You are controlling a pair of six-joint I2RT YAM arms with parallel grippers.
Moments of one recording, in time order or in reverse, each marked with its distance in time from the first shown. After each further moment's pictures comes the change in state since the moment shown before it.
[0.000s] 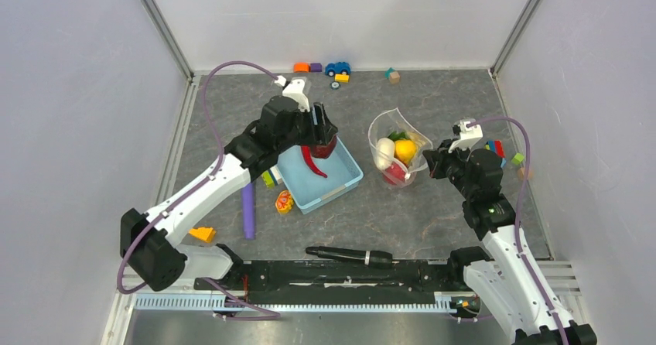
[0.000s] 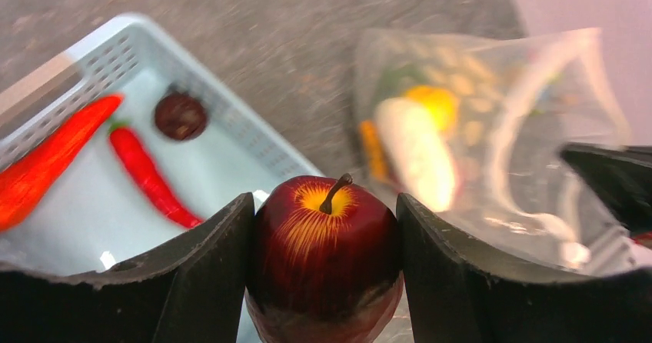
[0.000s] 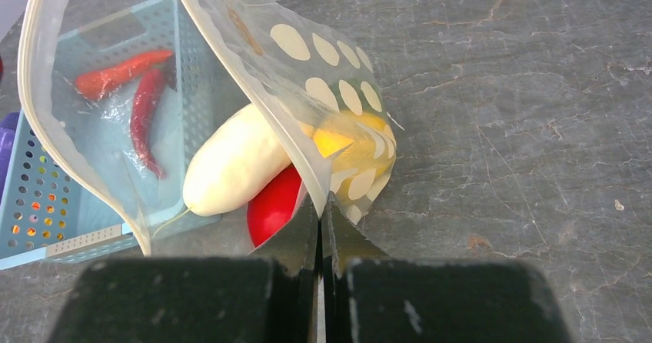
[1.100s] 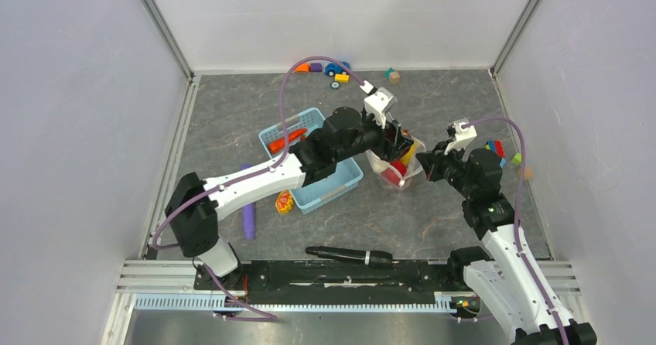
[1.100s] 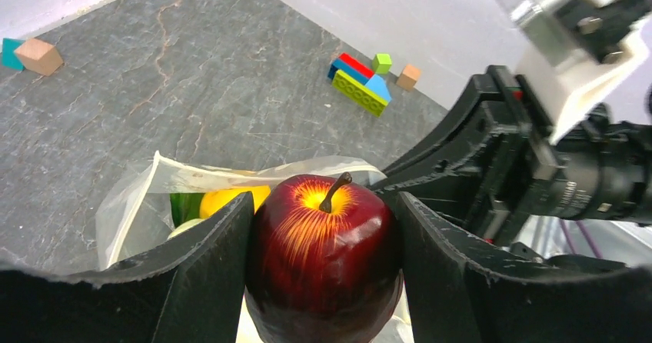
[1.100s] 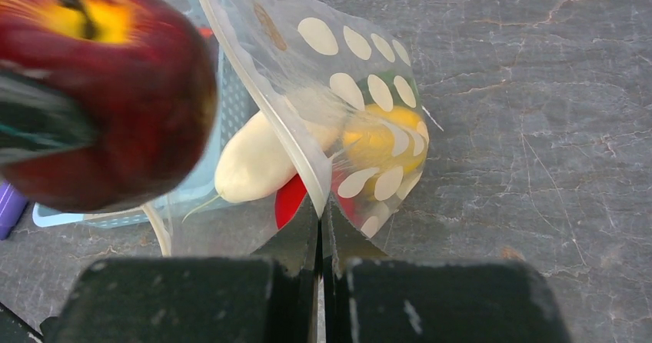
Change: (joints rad) left arm -0.318 0.279 0.160 0.473 0.149 0.253; right arm 0.000 0.007 0.000 0.000 -0.128 -0.016
